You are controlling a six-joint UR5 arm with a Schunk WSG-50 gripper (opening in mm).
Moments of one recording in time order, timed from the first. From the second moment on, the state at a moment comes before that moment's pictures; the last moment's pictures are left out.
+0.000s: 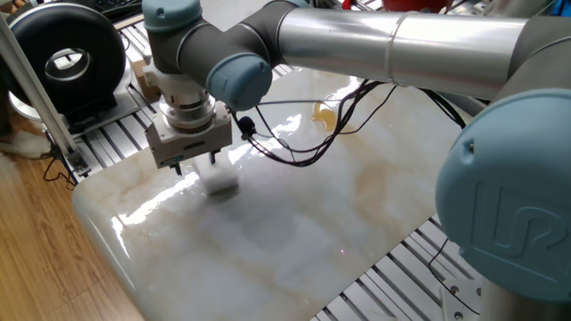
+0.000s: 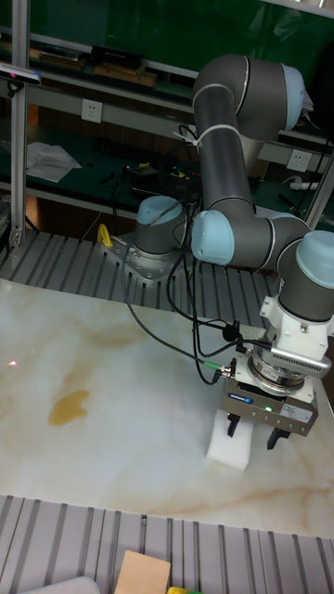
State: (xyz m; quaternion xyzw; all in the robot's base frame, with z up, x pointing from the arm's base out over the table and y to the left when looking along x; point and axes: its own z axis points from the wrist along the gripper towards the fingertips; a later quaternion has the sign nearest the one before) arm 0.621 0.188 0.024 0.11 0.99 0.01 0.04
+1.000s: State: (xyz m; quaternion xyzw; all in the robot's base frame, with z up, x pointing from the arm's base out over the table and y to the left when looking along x) arm 0.625 0.166 0.023 0.10 0.99 0.01 0.05
